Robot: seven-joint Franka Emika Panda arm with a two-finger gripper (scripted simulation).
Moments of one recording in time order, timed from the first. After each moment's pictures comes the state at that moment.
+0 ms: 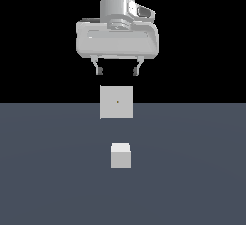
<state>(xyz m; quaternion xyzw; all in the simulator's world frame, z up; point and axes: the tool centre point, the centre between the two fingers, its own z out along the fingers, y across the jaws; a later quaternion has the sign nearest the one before) 0.014 0.013 0.177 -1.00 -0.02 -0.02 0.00</state>
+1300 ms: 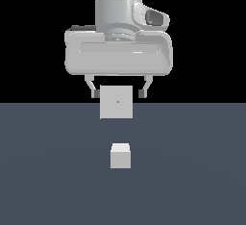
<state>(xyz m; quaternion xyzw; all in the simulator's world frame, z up) -0.050 0.008 0.116 -1.00 -0.01 -0.06 0.00</state>
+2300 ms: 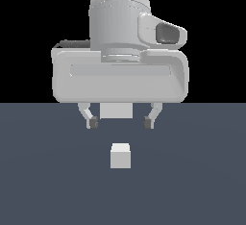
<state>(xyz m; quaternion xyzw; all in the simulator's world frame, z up) -0.093 0.004 0.065 -1.00 -0.01 -0.09 0.00</state>
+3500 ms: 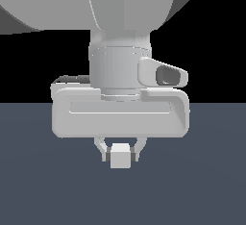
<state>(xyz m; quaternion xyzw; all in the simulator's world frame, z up) -0.094 0.004 0.012 -1.00 -0.01 -0.09 0.00</state>
